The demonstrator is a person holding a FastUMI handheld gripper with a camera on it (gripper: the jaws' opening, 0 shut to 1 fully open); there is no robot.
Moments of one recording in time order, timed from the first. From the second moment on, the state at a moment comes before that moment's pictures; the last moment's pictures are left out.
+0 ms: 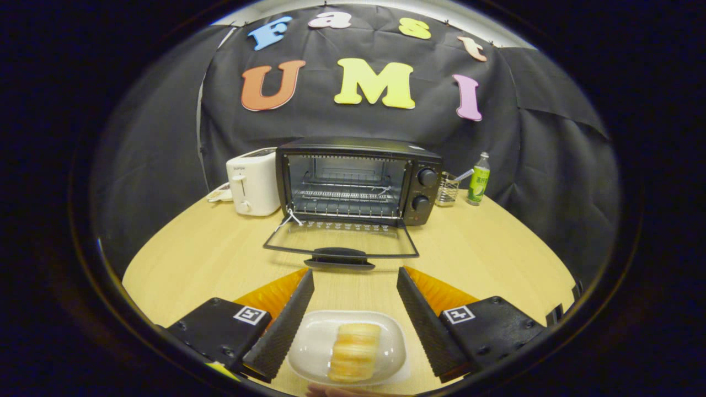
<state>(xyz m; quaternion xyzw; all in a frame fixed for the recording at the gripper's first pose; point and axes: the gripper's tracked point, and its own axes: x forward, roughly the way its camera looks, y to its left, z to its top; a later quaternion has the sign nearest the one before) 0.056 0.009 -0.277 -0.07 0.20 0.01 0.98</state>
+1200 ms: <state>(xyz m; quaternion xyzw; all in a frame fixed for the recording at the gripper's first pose) -0.010 0.007 -0.380 -0.05 0.30 0.02 0.95</state>
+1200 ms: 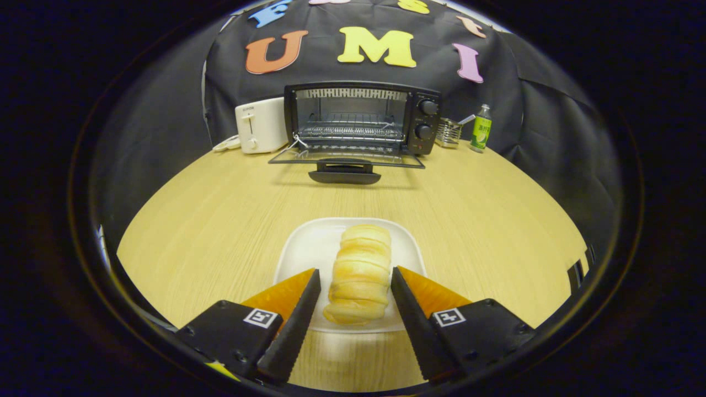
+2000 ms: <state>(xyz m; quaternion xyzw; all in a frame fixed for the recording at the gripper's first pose) 0.004 0.000 -0.314 0.00 0.23 0.02 0.97</state>
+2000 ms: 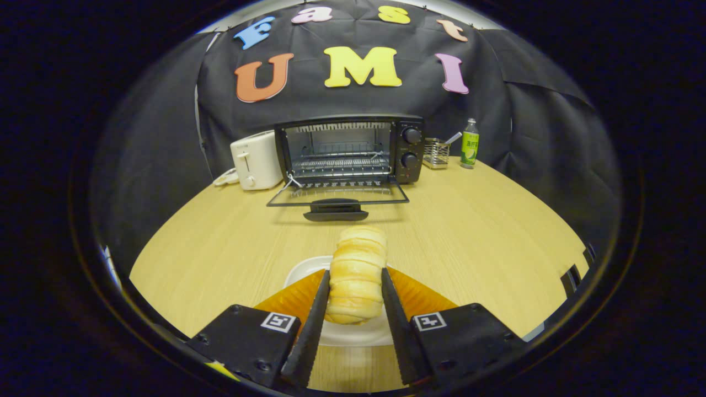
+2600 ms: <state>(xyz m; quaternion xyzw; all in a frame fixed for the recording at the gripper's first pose) 0.029 0.043 -0.251 0.01 0.10 0.12 0.99</state>
